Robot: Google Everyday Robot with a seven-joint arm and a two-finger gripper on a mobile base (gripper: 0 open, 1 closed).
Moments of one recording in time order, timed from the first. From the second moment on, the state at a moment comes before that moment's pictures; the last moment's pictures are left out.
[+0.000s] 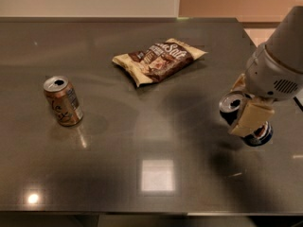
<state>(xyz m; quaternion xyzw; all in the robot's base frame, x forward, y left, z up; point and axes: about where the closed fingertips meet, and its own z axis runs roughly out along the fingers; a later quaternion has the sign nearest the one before) 0.418 -0.179 0.910 -0.64 0.76 0.06 0.11</state>
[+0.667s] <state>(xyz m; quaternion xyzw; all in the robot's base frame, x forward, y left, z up) 0.441 -0.202 0.880 -0.65 0.76 -0.02 0.01</state>
